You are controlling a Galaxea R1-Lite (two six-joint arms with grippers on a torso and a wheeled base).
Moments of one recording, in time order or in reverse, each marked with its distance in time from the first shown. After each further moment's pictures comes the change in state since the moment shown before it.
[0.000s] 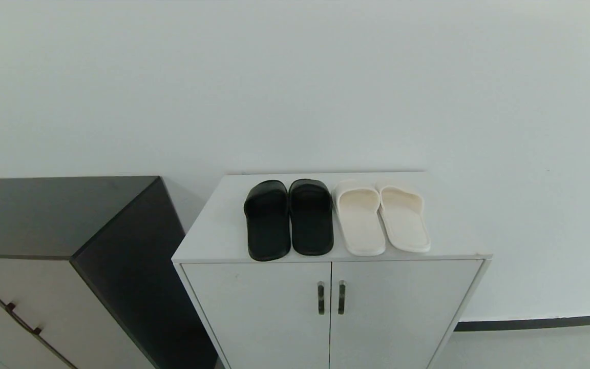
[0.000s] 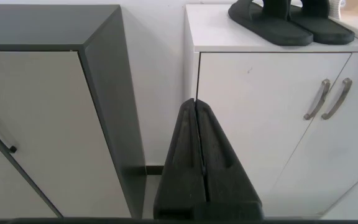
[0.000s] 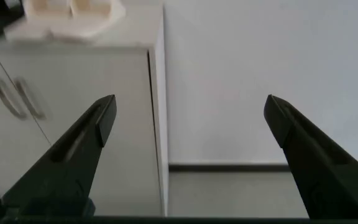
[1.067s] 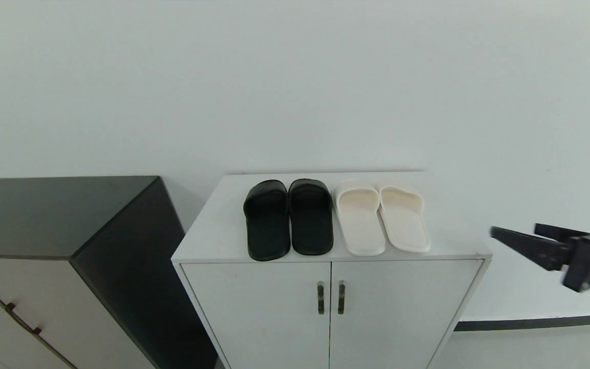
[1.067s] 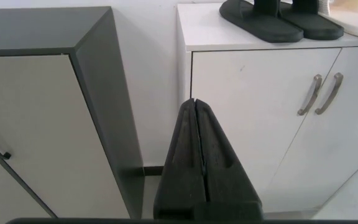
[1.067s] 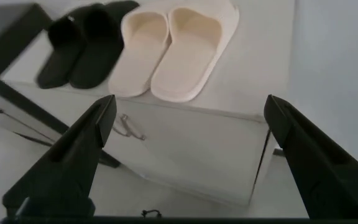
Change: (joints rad) left arm 0.000 0.000 0.000 0.000 -0.036 0.013; right arm 0.411 1.147 -0.485 -0.435 -0.031 0.248
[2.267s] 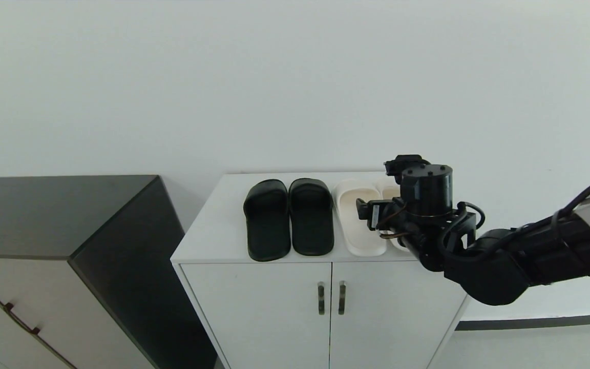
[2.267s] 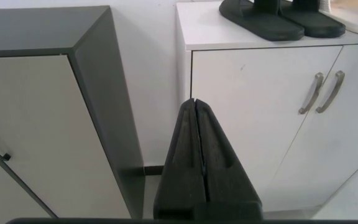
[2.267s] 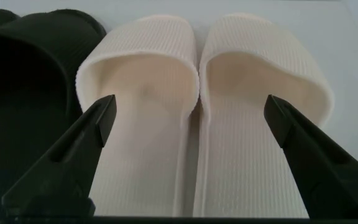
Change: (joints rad) left arm 0.000 0.000 0.000 0.000 -0.005 0.008; right arm 0.253 0.825 -0.566 -0.235 -0.511 -0.037
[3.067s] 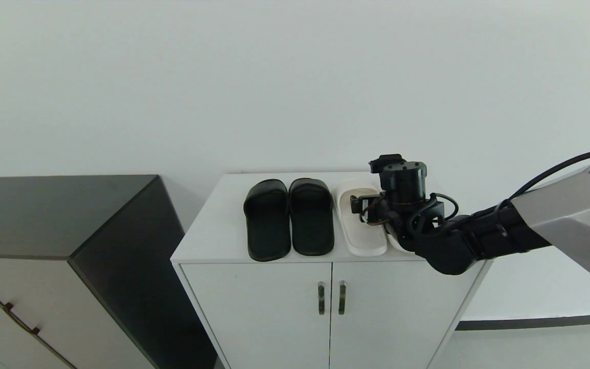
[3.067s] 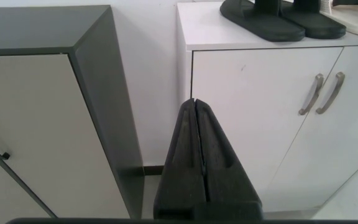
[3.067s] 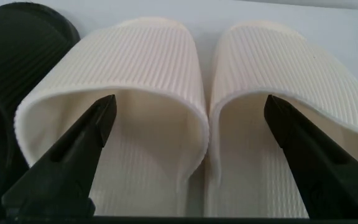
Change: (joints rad) left arm 0.000 0.000 0.000 0.000 0.001 -0.007; right arm -0.069 0.166 -0.233 0.082 0.040 -0.058
